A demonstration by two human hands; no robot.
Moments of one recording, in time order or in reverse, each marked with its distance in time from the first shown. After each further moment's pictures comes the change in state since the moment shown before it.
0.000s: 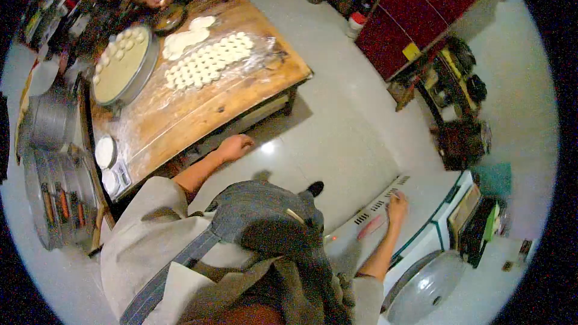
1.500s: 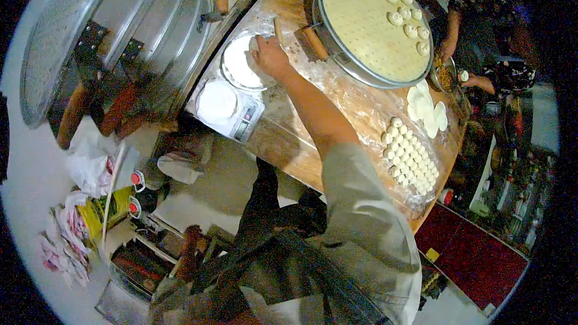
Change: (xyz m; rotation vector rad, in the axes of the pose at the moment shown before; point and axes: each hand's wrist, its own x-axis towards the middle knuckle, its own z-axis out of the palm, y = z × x) left_hand -0.636 0.010 0.281 -1.912 1.668 -1.668; right_hand -0.586 -1.085 0.616 0.069 -1.089 -1.744
